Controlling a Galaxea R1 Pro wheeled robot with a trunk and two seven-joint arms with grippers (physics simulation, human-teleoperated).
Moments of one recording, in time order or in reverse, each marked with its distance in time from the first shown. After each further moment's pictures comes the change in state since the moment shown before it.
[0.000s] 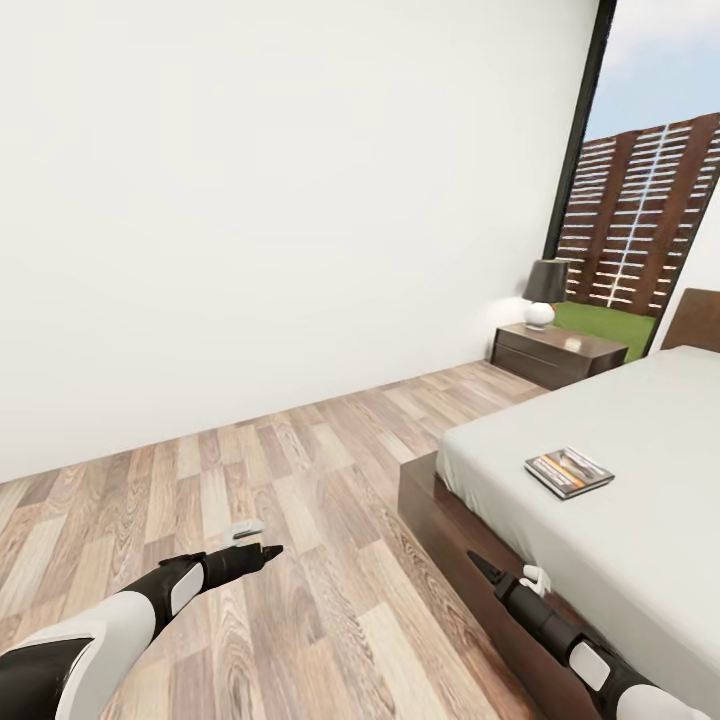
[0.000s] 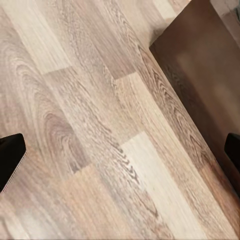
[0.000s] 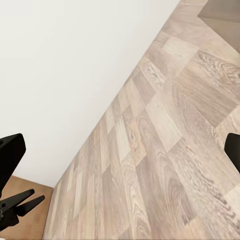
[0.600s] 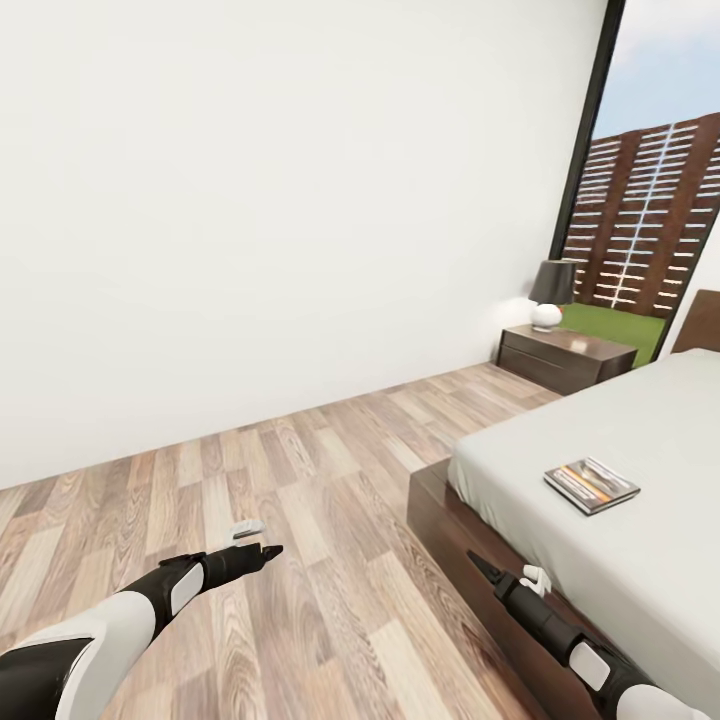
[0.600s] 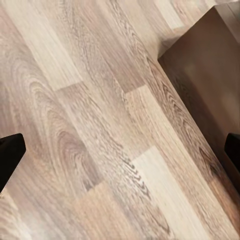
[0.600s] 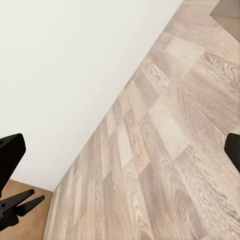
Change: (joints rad) left arm 0.000 0.000 0.000 0.000 0.000 0.000 0.000; right arm 0.000 0.000 0.000 0.000 0.000 0.000 0.000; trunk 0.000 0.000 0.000
